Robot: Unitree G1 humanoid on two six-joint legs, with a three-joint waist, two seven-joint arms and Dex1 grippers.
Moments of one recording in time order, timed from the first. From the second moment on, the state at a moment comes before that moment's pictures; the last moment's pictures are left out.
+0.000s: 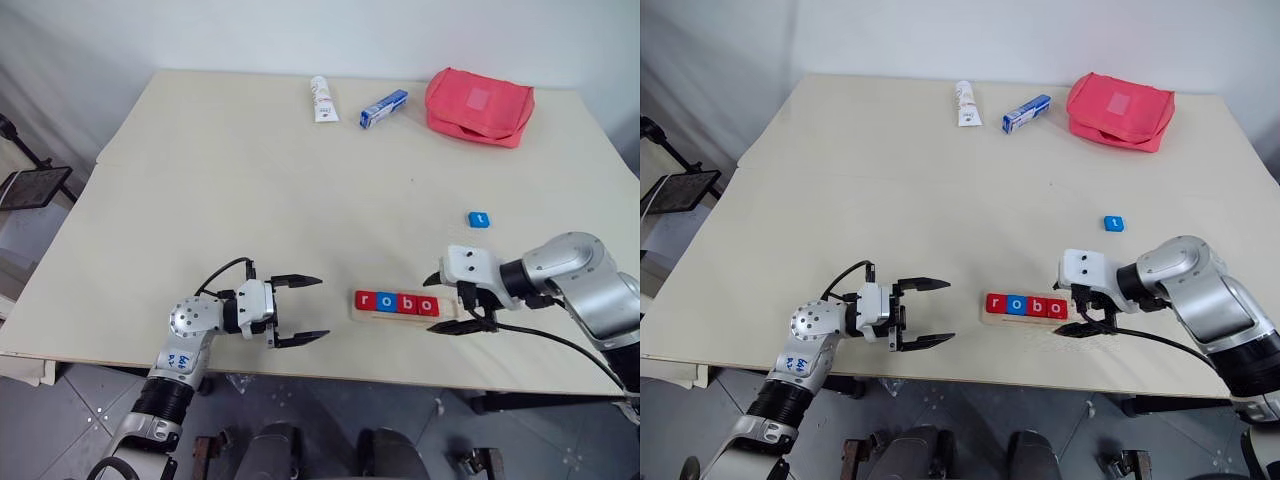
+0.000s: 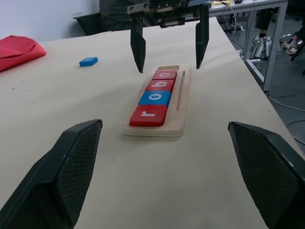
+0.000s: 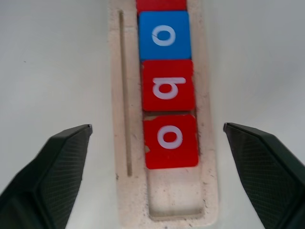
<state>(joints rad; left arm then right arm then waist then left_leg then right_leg) -0.35 0.38 -0.14 0.28 -0.30 -0.36 -1.15 -0.53 -1.00 0.27 -0.12 0.14 0.50 1.33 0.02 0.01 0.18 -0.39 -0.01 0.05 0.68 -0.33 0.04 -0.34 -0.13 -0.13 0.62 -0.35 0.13</state>
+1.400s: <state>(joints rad) -0.38 0.34 -0.14 0.28 -0.27 -0.36 -1.14 -0.88 -0.57 -0.20 0.97 0.14 0.25 0.48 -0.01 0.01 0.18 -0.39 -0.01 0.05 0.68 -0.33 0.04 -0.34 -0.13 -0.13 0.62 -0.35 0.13</state>
